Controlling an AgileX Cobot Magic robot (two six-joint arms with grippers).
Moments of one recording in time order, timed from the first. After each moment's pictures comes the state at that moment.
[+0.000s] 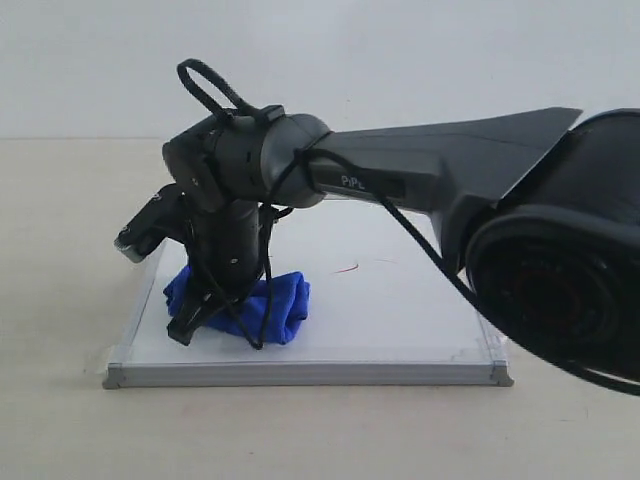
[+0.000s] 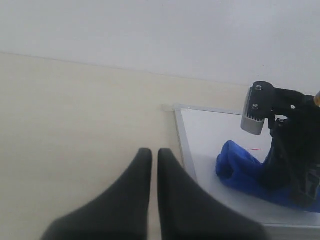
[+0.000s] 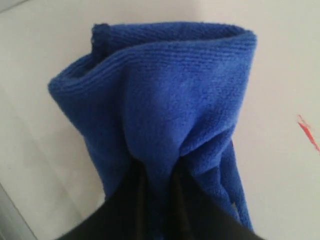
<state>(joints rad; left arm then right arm) 0.02 0.00 0.00 -0.18 0.29 0.04 0.73 2.38 -1.94 -0.09 0.99 -0.23</state>
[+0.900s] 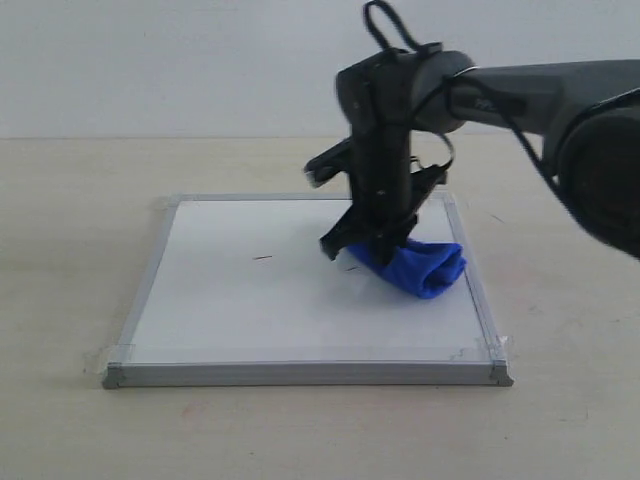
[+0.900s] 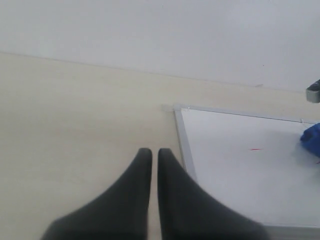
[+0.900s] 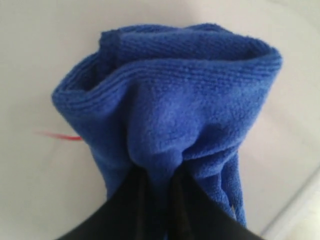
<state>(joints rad) 0.02 0.00 0.00 -0.18 0.29 0.04 0.43 2.38 -1.94 -0.14 1.20 -0.07</state>
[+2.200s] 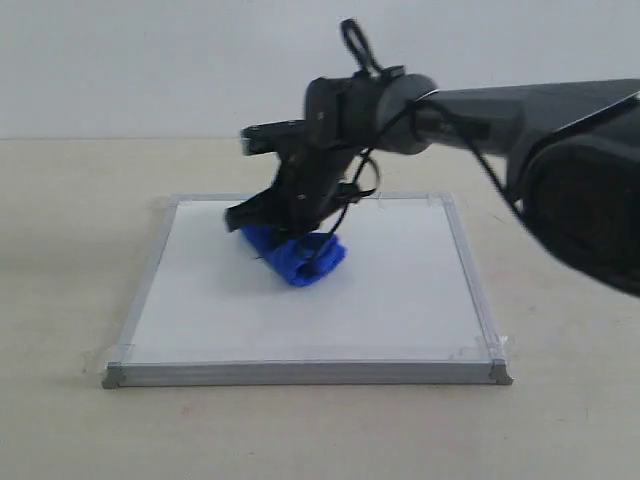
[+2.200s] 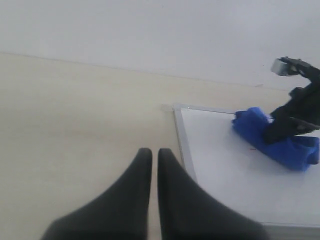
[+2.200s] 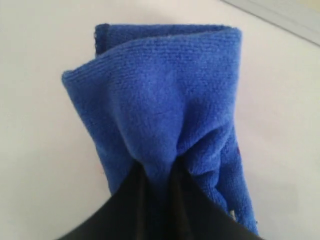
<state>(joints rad) 0.02 0.00 0.00 -0.18 0.29 0.04 0.50 2.42 -1.97 0.22 0.78 -0.03</state>
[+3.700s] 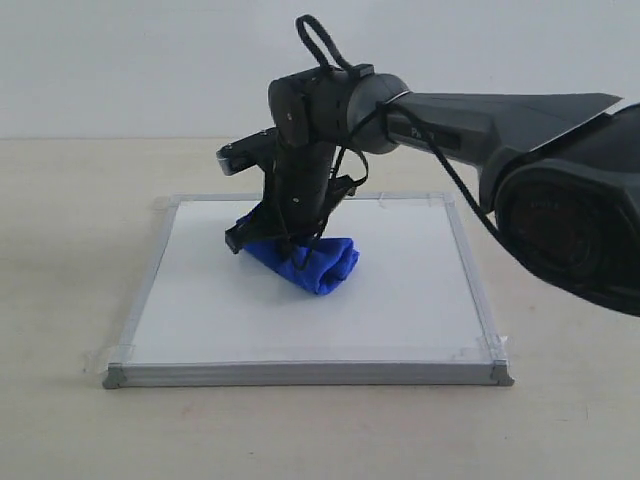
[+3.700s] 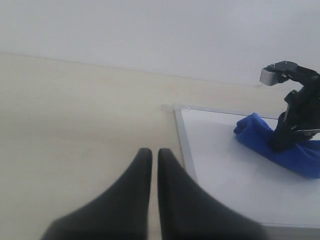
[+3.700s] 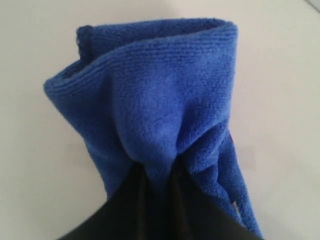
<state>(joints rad) 0.02 0.00 0.00 -0.18 0.29 0.04 0.51 2.45 -2.08 0.02 1.02 -0.04</state>
